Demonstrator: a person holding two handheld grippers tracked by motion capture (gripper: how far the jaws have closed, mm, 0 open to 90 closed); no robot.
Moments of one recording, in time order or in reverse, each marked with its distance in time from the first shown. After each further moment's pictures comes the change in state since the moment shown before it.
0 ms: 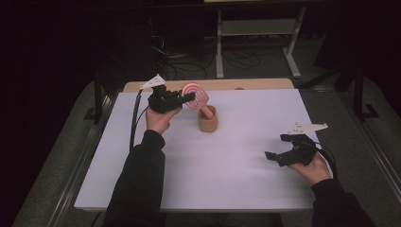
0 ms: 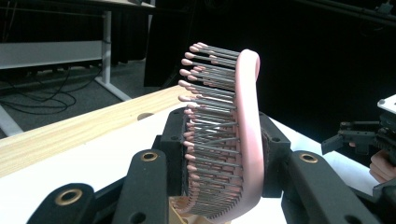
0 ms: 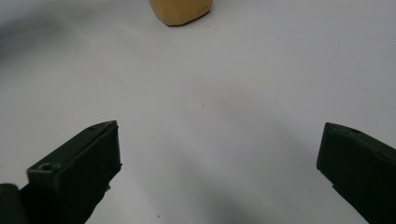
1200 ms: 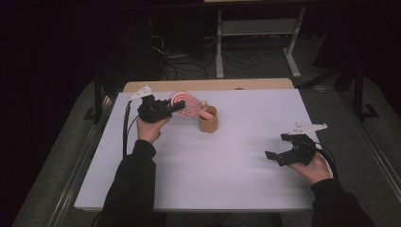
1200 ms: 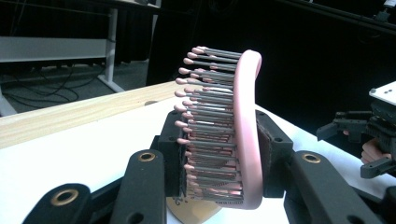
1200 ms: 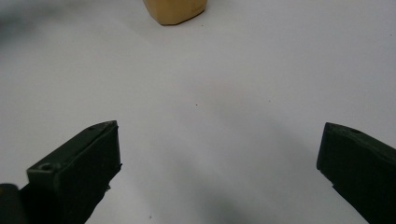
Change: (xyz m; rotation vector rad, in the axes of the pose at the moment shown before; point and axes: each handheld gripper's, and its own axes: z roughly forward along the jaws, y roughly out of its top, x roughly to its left) left arm 0.006 -0.028 -0.031 -0.018 0.008 -0.026; right arm -0.001 -0.001 0.001 0.002 -0.023 -0.011
